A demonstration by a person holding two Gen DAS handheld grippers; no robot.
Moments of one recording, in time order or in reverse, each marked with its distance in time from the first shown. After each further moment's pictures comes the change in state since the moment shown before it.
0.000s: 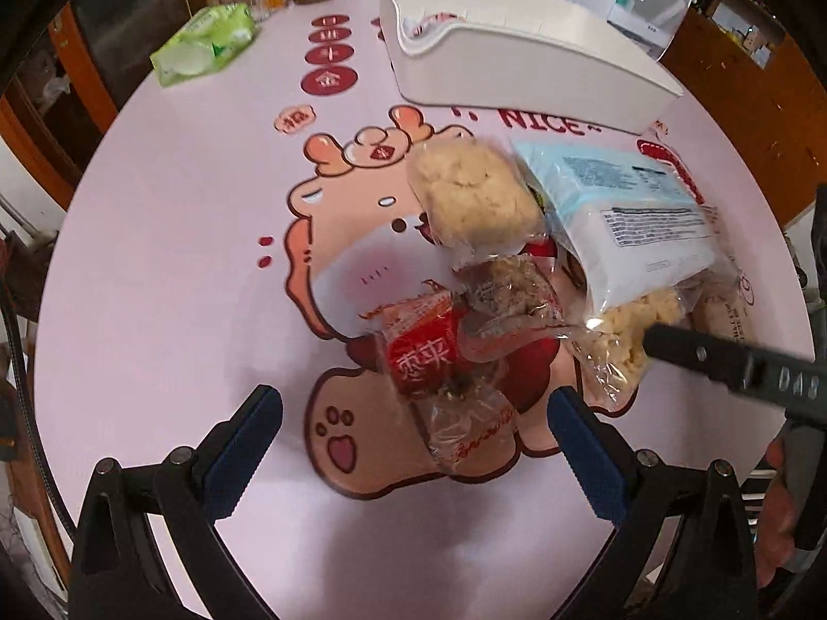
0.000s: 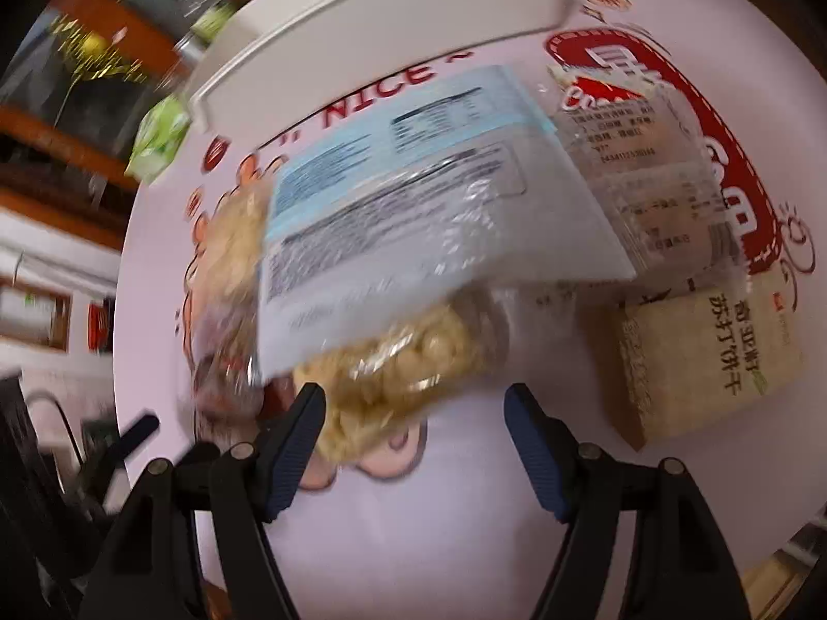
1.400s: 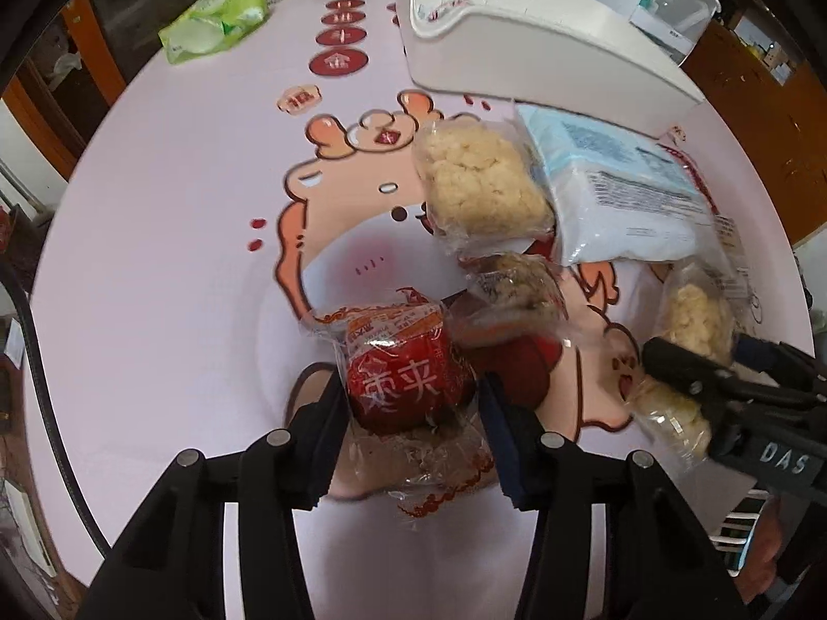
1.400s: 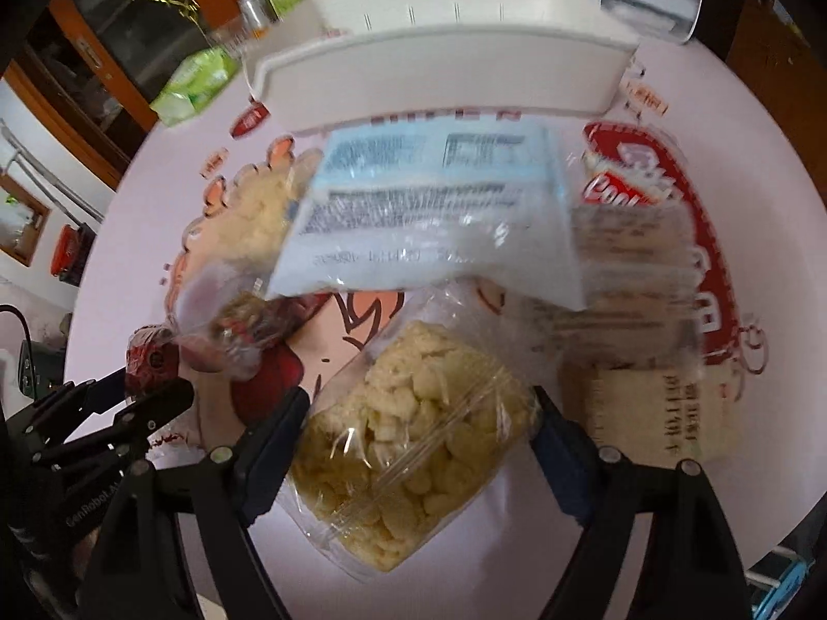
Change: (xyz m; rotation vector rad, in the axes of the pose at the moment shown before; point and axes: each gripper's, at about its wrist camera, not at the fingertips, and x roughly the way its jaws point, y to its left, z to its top) left arm 0.005 -0.002 -0.001 -0.053 0.009 0.017; right arm -0.035 0.021 -0.020 -0.326 -0.119 -0.137
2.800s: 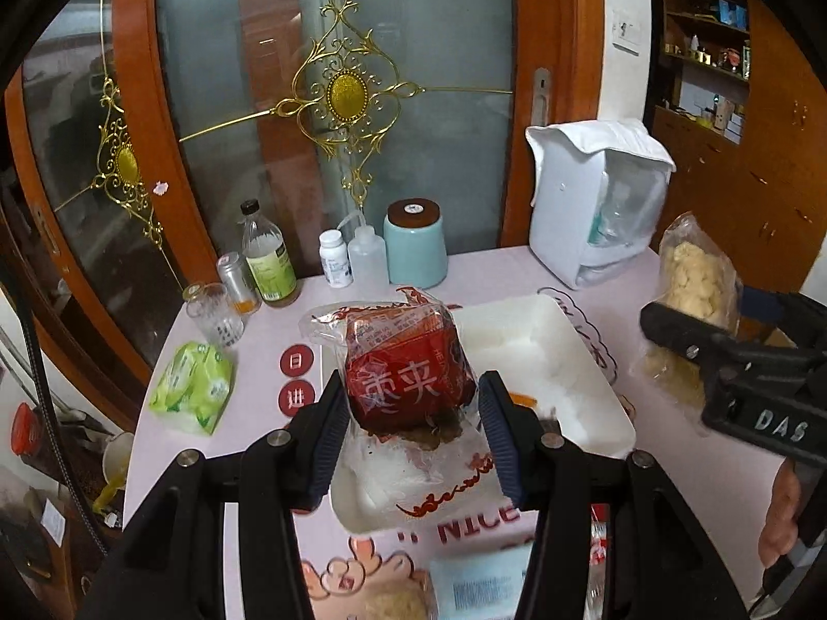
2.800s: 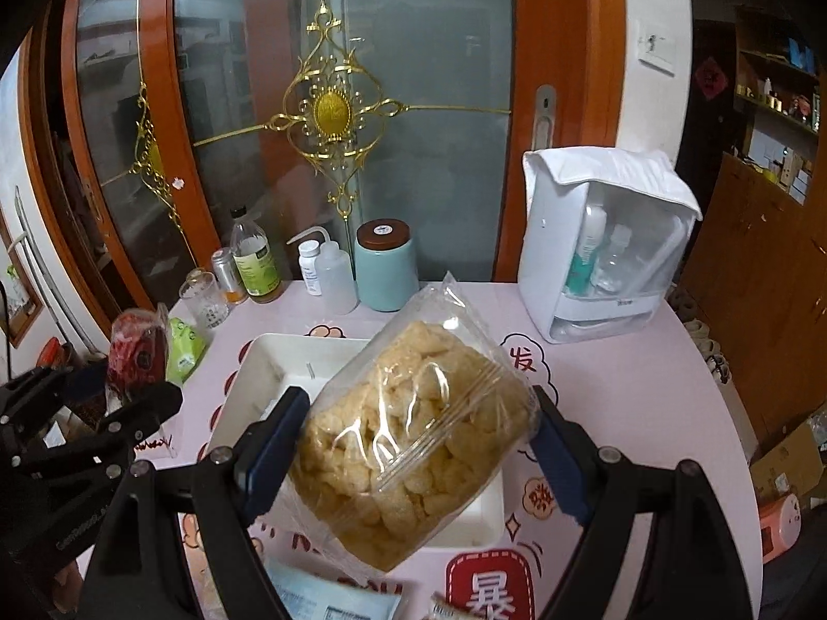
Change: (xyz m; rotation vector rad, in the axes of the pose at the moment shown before) left arm -0.127 -0.117 0.275 0.166 -0.485 0.060; right arm -0.109 -0.048 0.282 -0.115 -0.455 -0.099
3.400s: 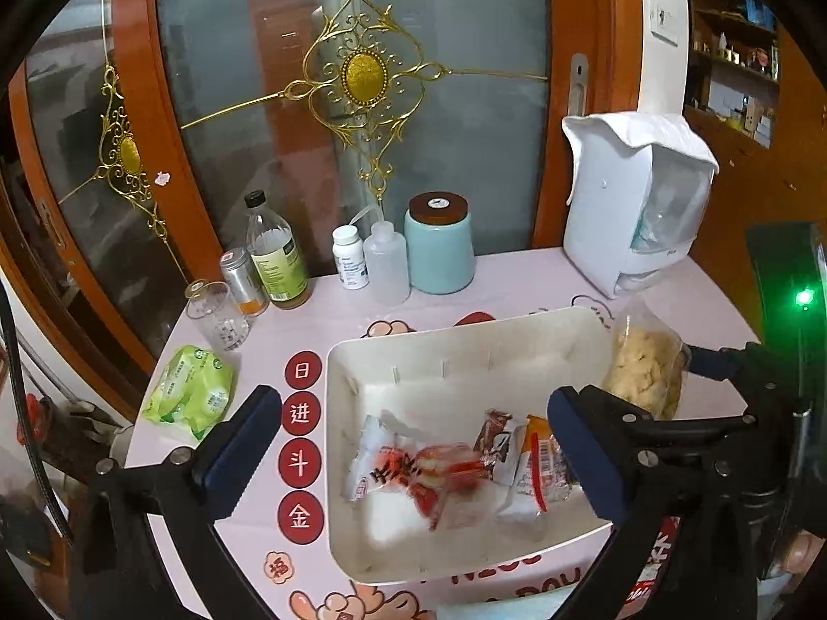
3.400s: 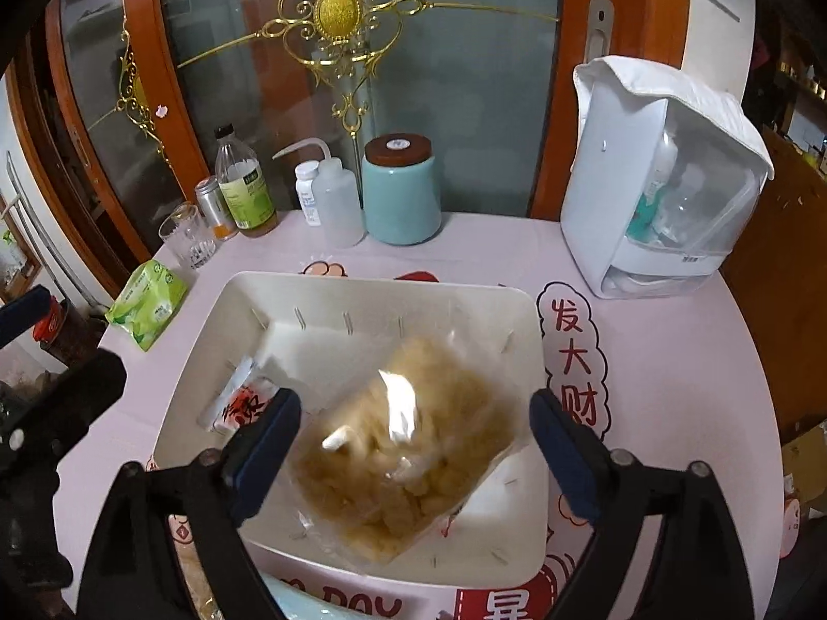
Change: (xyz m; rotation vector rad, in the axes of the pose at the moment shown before) left arm 0.056 0.005 0.010 -0.028 0.022 0.068; right arm 0.083 0.005 -0.017 -0.019 0.139 0.061
